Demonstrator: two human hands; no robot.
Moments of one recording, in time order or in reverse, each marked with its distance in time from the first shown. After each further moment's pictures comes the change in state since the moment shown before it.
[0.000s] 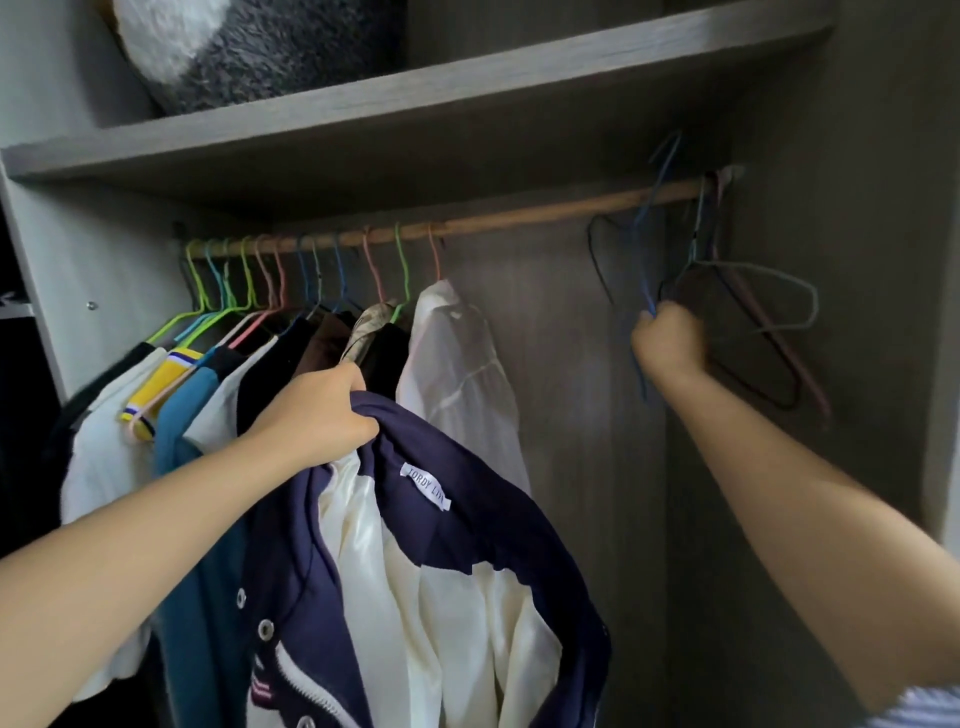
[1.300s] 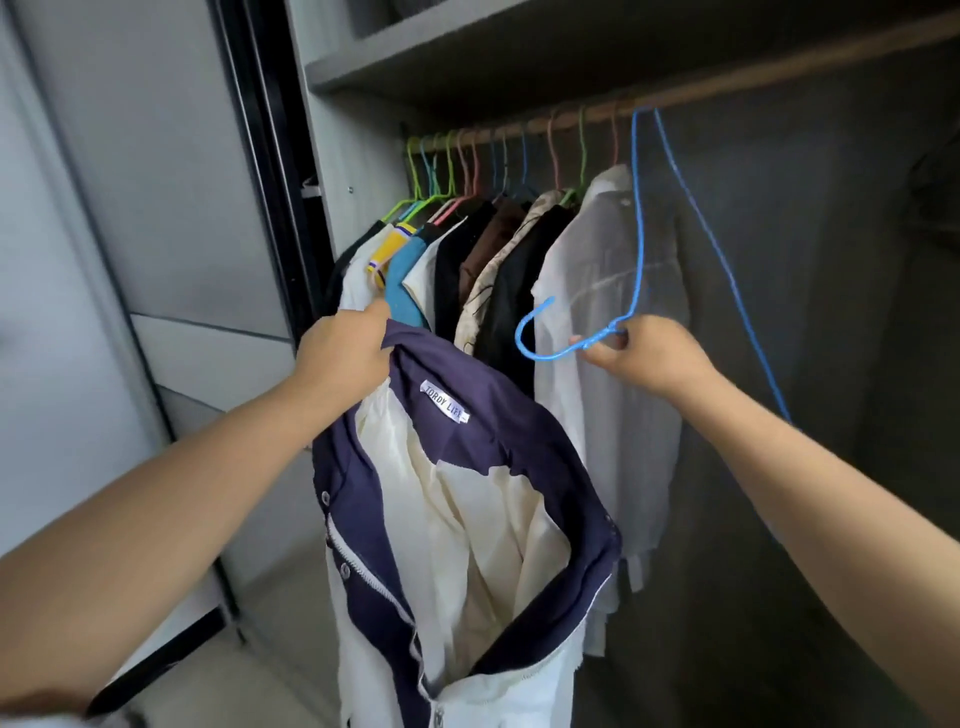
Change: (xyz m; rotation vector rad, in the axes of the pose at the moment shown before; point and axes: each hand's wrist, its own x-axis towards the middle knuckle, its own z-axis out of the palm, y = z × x) left_hand -0.138 -0.051 -0.025 0.449 0.181 -0.216; right_hand -0.164 -0.025 0.023 -0.001 -0.655 -0.484
